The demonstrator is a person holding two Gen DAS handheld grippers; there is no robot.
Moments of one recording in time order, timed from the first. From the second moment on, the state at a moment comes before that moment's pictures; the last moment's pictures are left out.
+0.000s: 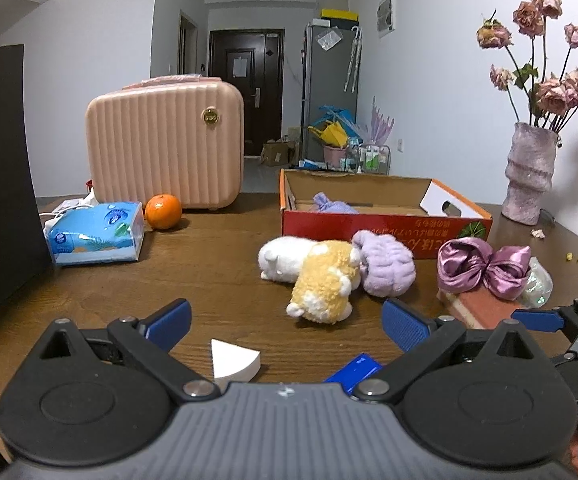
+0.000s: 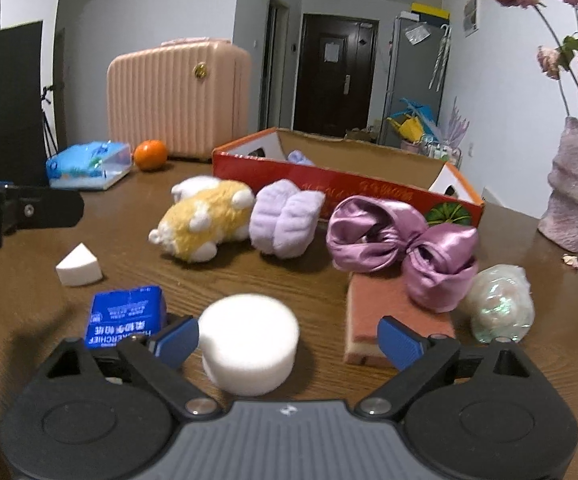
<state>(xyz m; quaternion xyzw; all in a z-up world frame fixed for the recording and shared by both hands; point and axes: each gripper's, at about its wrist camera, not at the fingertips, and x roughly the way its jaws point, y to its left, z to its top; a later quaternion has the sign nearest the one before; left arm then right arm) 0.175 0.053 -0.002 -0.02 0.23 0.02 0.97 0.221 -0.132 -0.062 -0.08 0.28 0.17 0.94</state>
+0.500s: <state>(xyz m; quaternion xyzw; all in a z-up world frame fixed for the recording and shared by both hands) 0.183 0.055 -0.013 -0.02 0.26 0.02 0.96 0.231 -0.115 -0.078 -0.10 0.30 0.20 0.93</state>
